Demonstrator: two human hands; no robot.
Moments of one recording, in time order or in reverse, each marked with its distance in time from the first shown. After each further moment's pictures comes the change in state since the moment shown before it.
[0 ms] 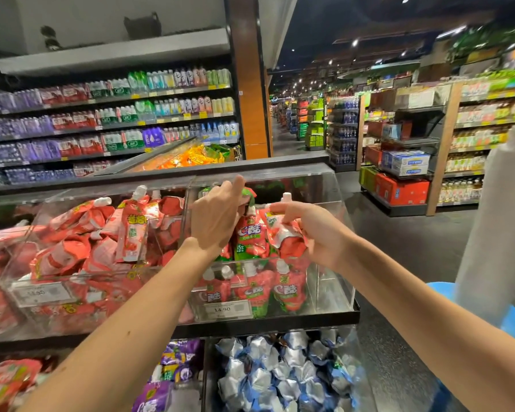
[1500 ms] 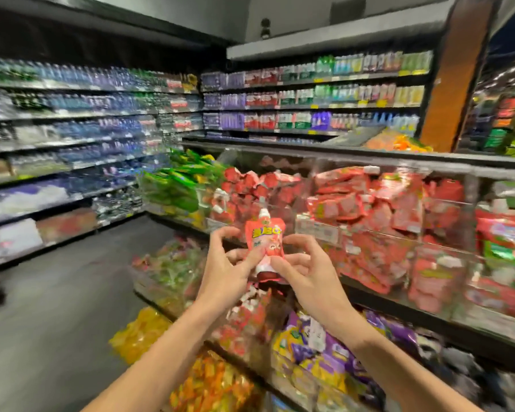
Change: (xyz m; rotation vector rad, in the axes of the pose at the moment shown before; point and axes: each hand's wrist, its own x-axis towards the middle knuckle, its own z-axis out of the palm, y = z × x) left_hand -0.239 -0.249 -0.241 -0.829 0.184 -0.939; right_hand -0.043 0.167 0.374 -0.256 -0.445 -0.461
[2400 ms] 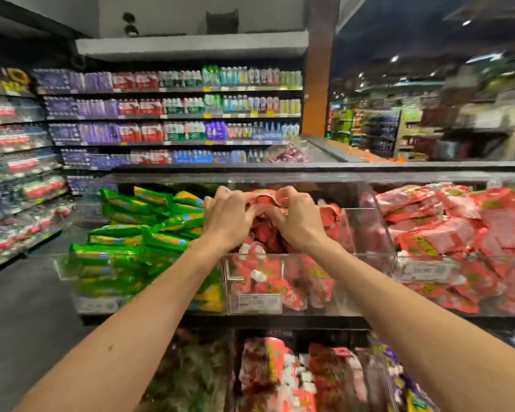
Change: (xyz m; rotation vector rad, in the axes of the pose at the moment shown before) left_hand 0.376 -0.022 -0.081 0.808 -0.415 0.623; right_hand 0.314 0.025 0.139 -0.970 0.587 0.109
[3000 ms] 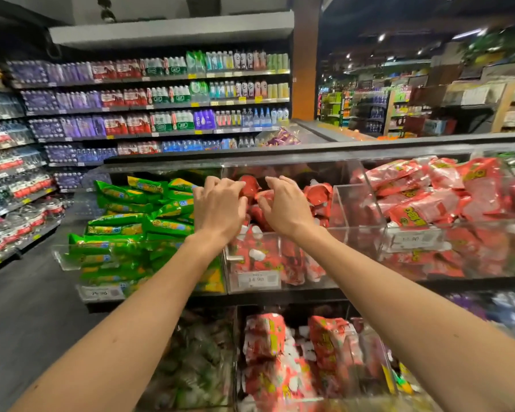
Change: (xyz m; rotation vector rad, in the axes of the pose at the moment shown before) left_hand -0.021 -0.007 0.003 0.229 0.088 0.096; right_hand -0.020 -0.007 0.008 -0.136 0.010 -0.084
